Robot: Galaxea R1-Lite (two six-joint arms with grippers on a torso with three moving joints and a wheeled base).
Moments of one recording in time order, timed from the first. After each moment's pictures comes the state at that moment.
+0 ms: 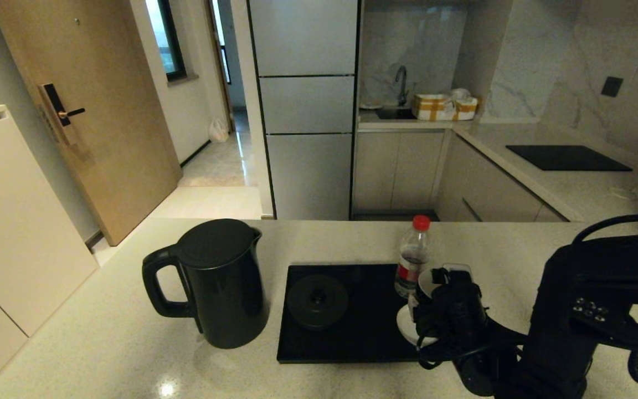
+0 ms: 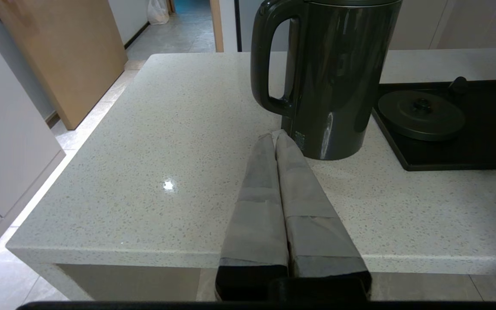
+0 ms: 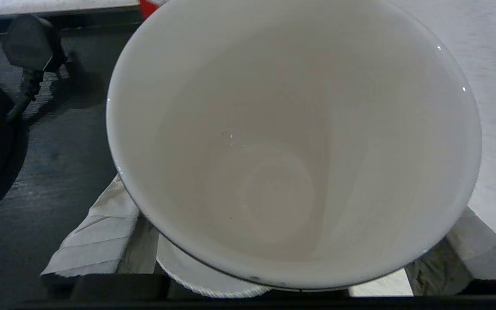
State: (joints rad) left arm 0.00 0.00 0.00 0.00 -0.01 0.03; right arm 0.60 2.24 -0.52 -1.15 -0.66 0.31
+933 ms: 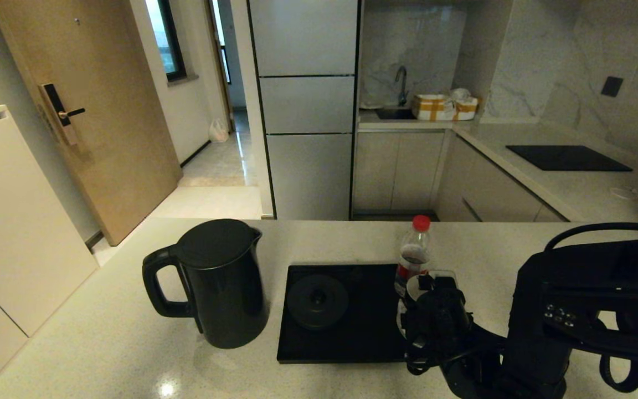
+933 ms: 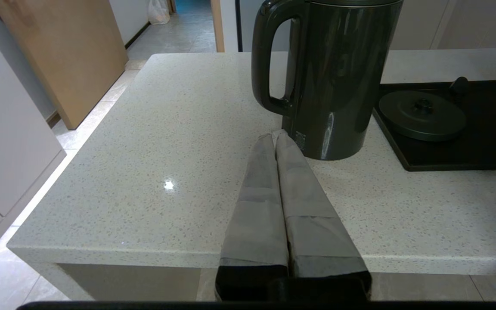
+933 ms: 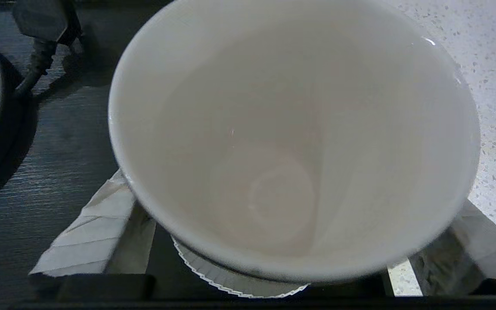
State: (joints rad) left arm 0.00 0.00 0.00 0.00 -0.01 0.03; right arm 0.63 2.30 -0.56 -1.15 -0.66 0.31
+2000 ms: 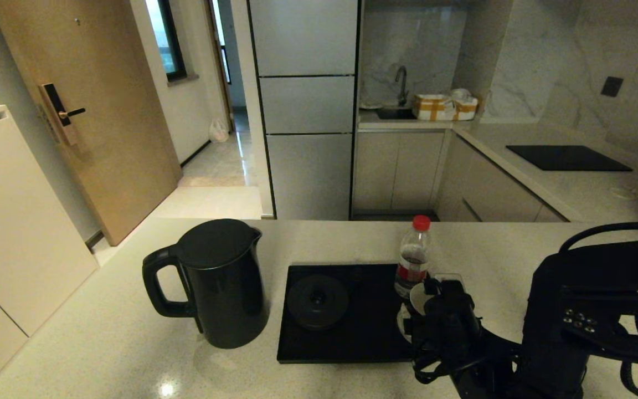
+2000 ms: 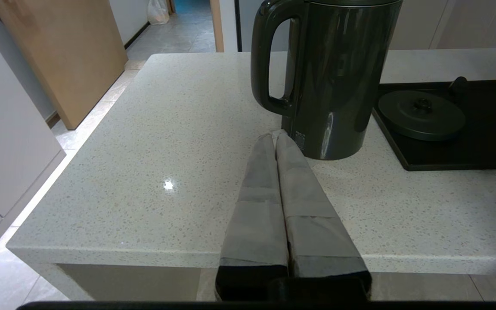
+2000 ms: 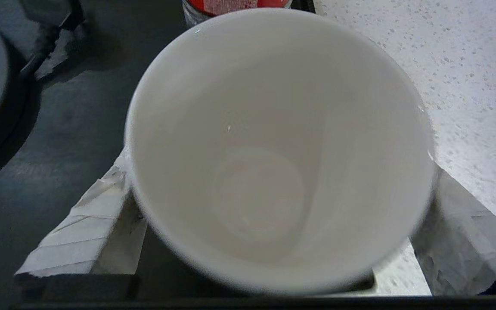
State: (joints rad) left arm 0.00 0.00 0.00 0.00 -0.01 0.03; right arm 0.64 2.25 -0.49 -1.15 -0.66 0.31
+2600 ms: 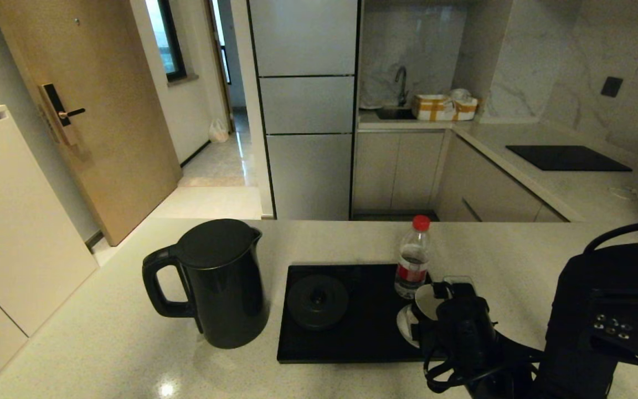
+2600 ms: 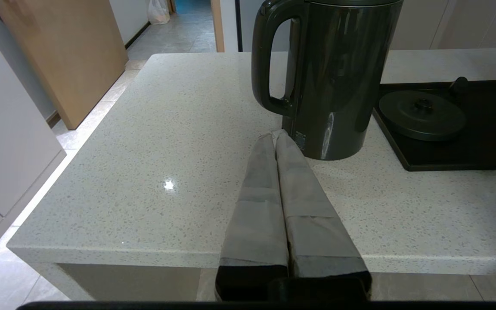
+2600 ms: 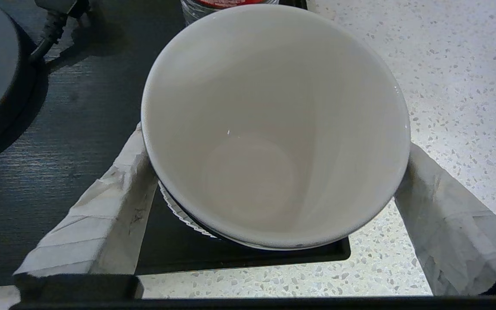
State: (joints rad) left arm 0.00 0.00 0.00 0.00 -0.01 0.03; right arm 0.64 2.20 -0.42 -1.15 -0.64 0.31
